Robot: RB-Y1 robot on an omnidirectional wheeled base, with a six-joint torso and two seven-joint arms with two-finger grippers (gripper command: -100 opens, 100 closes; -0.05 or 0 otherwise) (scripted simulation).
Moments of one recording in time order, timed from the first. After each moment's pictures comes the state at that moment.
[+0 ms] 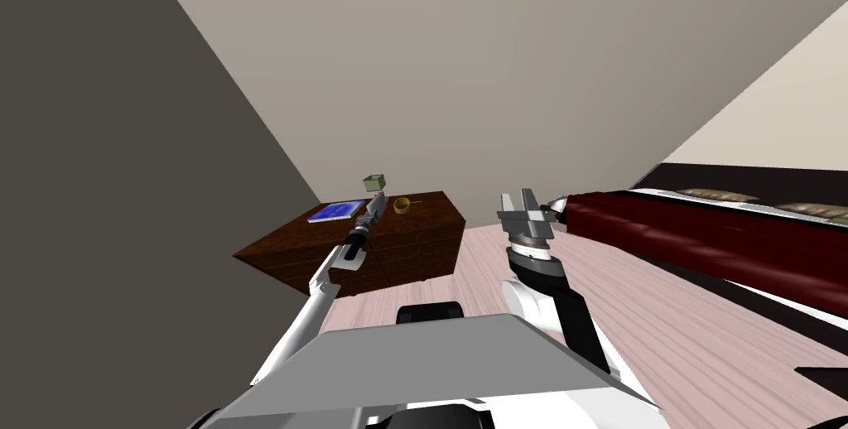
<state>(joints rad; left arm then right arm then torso) -0.05 0.34 0.07 -1.66 -0.54 0.07 -0.74 0.53 -0.02 -0.06 -2.39 -0.08 -0.54 -0.13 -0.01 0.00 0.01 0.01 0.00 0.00</state>
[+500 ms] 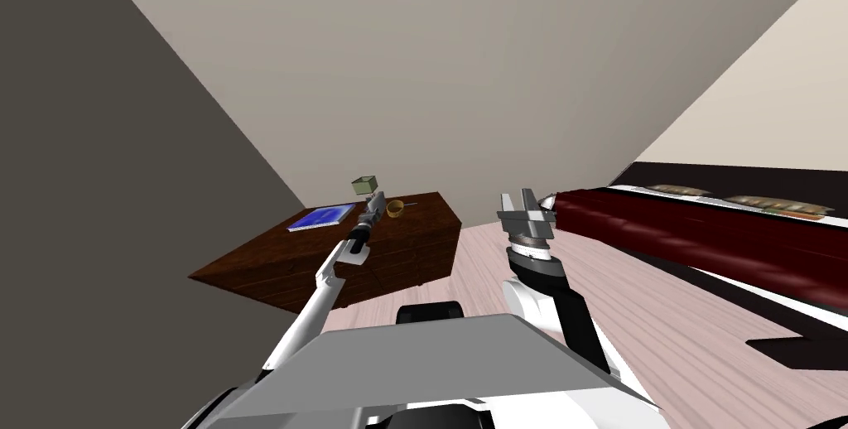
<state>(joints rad) -0.09 0.34 0.03 -1.69 -0.57 0.21 -0.70 0.53 -0.02 -0.06 -2.39 -0.08 -0.54 -0.13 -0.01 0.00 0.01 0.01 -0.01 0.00</state>
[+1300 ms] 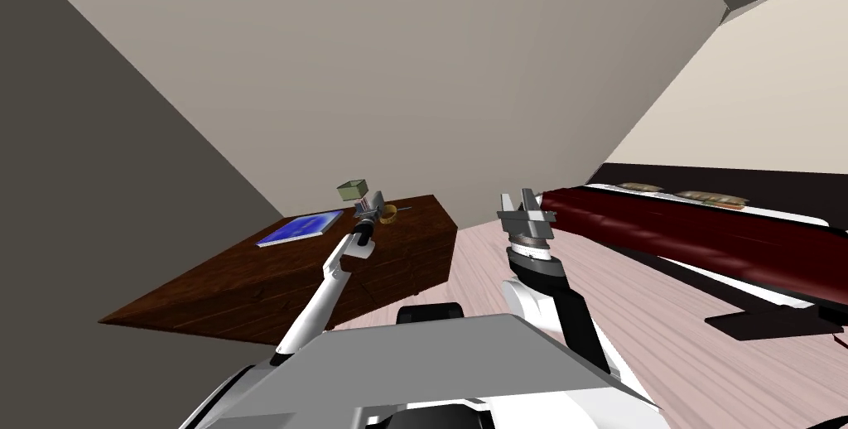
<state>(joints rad) -0.15 0.34 -0.03 -1.73 -0.60 0.41 -0.63 0.53 -0.02 -0.06 -2.39 -0.08 -0.54 -0.13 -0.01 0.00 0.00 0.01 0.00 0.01</state>
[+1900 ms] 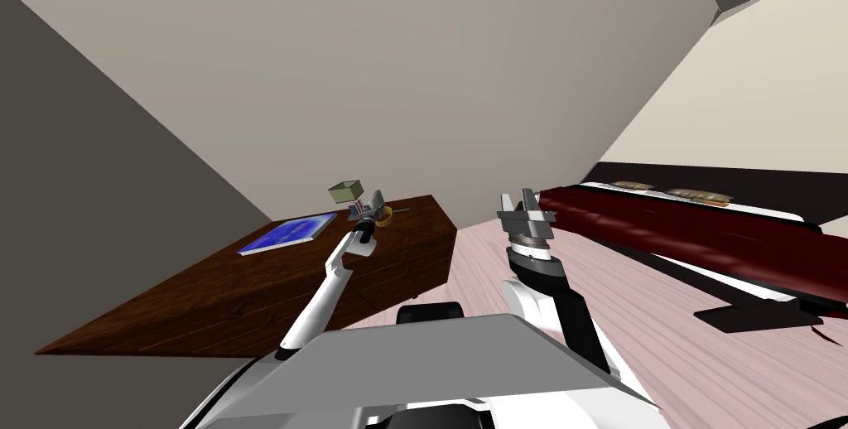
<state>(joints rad) -0.17 0.34 -0.04 -1.74 -0.61 0.48 -0.61 0.53 -0.02 -0.06 -2.39 -0.08 -0.54 -0.13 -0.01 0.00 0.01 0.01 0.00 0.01</state>
